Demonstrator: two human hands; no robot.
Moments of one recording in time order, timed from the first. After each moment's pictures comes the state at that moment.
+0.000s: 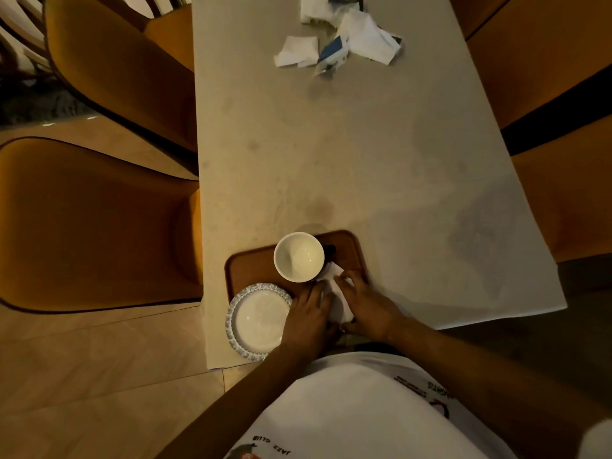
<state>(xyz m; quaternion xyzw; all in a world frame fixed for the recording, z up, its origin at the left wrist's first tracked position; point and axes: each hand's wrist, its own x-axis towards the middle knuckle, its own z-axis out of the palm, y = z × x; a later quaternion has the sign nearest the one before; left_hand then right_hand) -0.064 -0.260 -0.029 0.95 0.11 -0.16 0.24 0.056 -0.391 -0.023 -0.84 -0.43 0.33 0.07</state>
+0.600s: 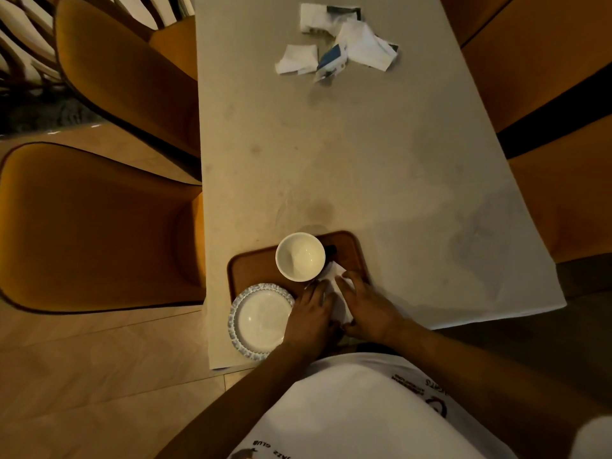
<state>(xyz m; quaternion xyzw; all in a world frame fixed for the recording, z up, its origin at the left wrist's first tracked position) -0.064 -0.260 -0.032 0.96 0.10 -0.15 0.23 0.047 -0.392 -0.022 -0.85 -0.42 0.32 0.04</state>
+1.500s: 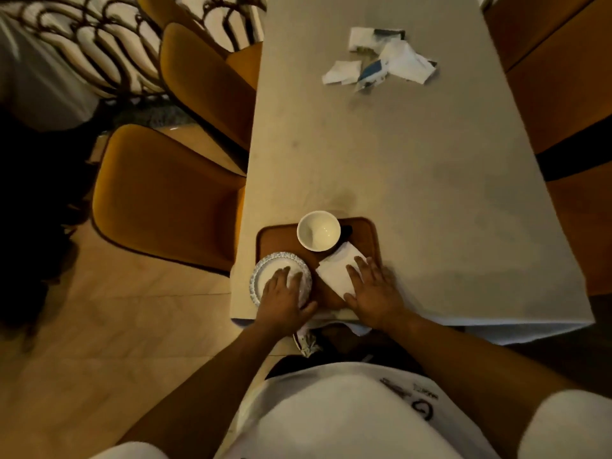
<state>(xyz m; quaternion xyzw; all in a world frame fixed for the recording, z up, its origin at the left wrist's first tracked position) -0.139 -0.245 0.004 0.92 0.30 -0.16 0.20 0.025 -0.408 -0.022 -0.86 -0.45 0.26 -0.02</state>
